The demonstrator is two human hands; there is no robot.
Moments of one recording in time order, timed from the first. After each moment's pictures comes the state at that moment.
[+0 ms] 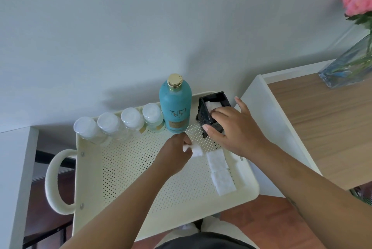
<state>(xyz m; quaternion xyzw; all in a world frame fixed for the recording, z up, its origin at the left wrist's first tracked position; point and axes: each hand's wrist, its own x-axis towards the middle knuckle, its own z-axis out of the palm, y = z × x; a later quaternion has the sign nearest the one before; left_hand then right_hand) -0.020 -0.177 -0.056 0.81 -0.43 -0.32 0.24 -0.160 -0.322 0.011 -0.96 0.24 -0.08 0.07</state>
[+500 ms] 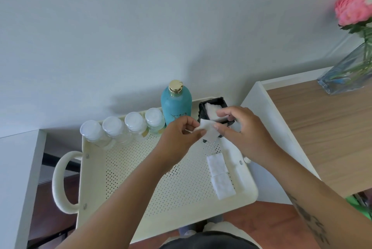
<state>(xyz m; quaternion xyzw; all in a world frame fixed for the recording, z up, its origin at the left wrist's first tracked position) -0.022 -0.192 0.023 0.72 -0.32 -0.40 0.47 -0.181 -0.315 0.046 -0.85 0.32 -0.18 0.39</state>
